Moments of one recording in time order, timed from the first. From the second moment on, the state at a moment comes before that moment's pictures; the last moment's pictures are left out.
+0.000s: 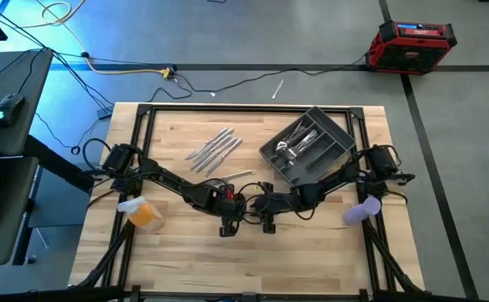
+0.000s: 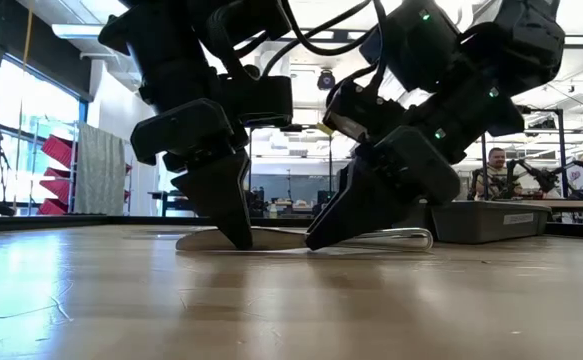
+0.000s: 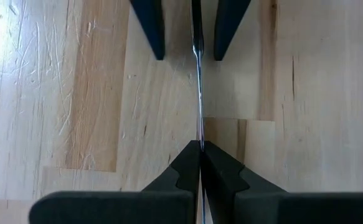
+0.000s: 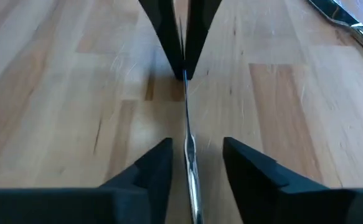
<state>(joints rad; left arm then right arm) -0.28 1.92 1.14 -0.36 -0.19 -0.28 0.24 1.95 0.82 0.42 0.13 0.12</state>
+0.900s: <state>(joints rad) -0.45 1.52 1.14 -0.65 -0.86 -0.43 0.06 1.13 0.82 -0.63 0.28 -0.64</state>
